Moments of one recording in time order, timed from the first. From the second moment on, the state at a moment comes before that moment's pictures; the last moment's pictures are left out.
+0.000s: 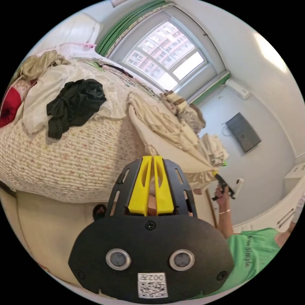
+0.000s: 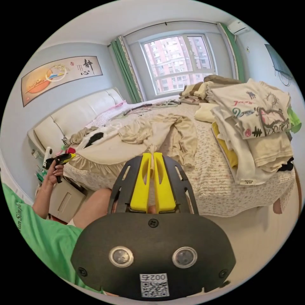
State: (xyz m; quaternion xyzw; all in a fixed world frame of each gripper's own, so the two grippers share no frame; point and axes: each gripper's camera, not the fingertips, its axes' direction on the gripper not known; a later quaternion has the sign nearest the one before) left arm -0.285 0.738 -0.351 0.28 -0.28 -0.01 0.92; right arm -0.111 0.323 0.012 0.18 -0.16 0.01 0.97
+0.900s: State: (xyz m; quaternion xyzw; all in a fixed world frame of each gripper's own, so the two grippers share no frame) left arm -0.314 0.806 -0.304 0.12 -0.40 -0.21 0.89; right arm -0.087 0.390 0.080 -0.11 -0.13 0.03 0.98
